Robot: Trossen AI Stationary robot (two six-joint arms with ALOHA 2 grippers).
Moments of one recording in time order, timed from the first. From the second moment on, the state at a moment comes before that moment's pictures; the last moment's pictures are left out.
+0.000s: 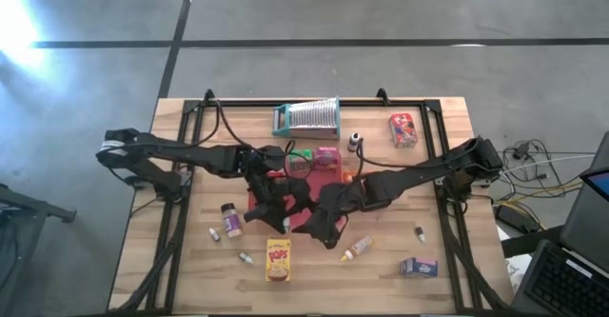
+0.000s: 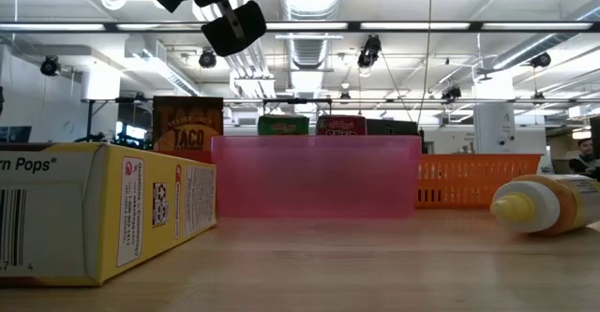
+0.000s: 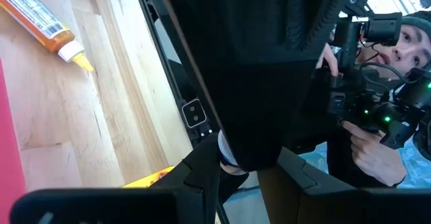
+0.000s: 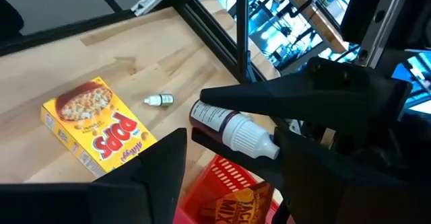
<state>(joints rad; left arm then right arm) -0.01 1.44 1.03 -0.13 0.92 -0.40 0.28 1.76 1.43 -0.15 0.00 -0.64</state>
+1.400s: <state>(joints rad) -0.01 1.44 1.03 -0.13 0.92 -0.40 0.28 1.75 1.43 -0.18 -0.11 -0.58</state>
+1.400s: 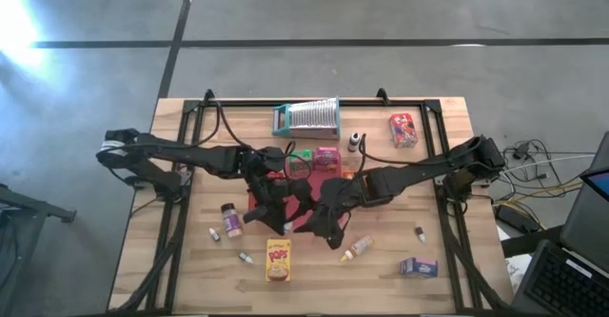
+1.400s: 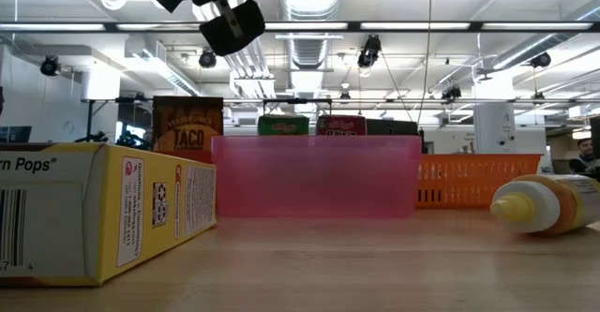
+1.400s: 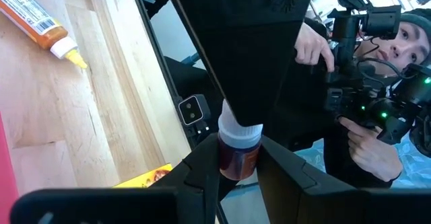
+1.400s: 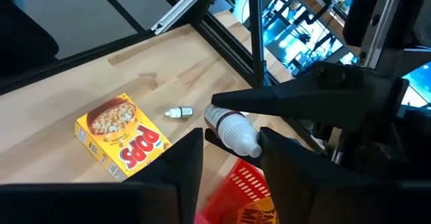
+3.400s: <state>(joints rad) -0.01 1.44 1.06 -0.12 0.91 -0.36 0.28 1.75 1.43 -0.17 -0.01 -0.63</state>
